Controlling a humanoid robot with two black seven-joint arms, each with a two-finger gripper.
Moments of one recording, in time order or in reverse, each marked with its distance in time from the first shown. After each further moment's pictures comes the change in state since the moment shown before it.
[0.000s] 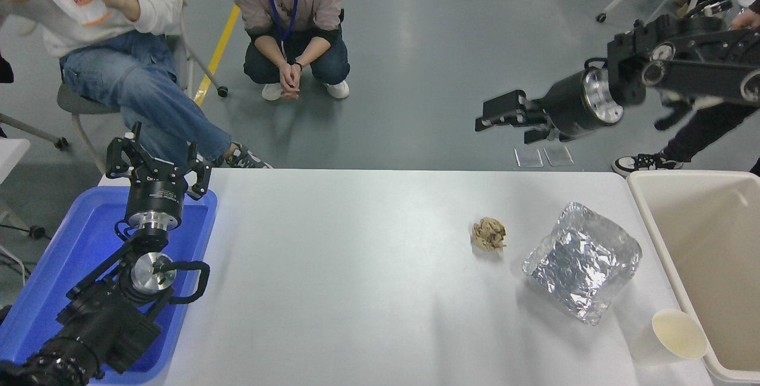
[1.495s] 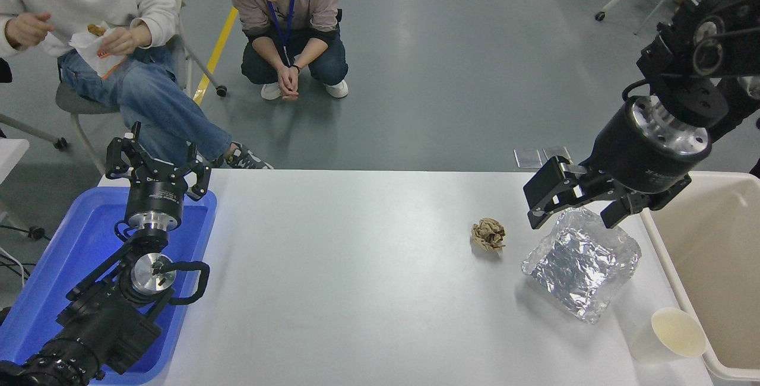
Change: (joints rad) left arm 0.002 0.000 -0.002 0.000 0.000 0.000 -0.001; right arm 0.478 0.110 -0.422 0.386 0.241 0.282 0.014
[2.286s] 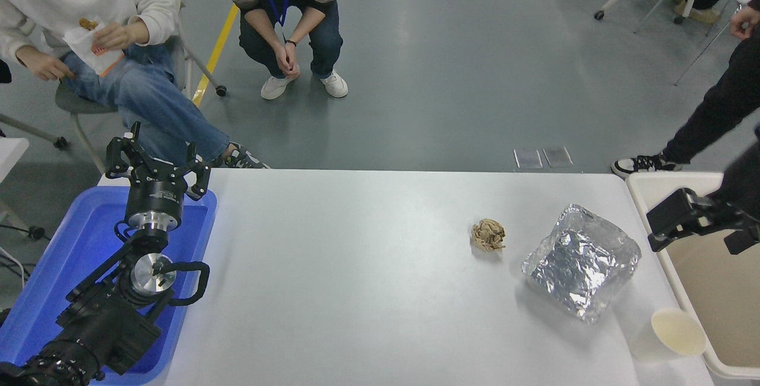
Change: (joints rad) left arm 0.000 0.000 0.000 0.000 -0.001 0.000 0.000; right arm -0.234 -0.456 -0.180 -0.066 -0.523 -0.183 0.004
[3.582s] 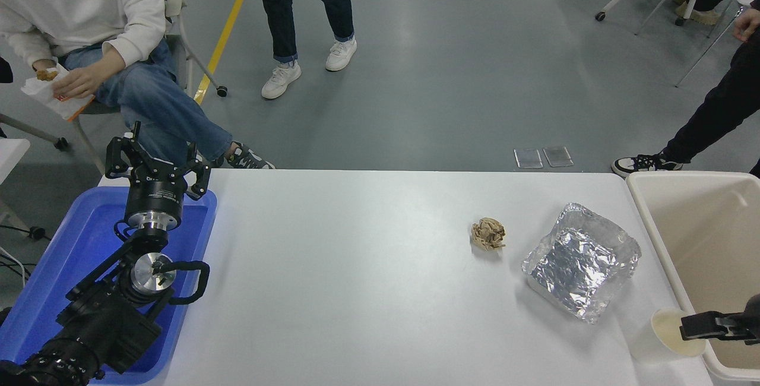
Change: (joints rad) left arm -0.001 0.000 0.000 0.000 0.000 0.000 0.000; right arm -1.065 -0.222 0.756 -0.437 -0.383 -0.300 0.027
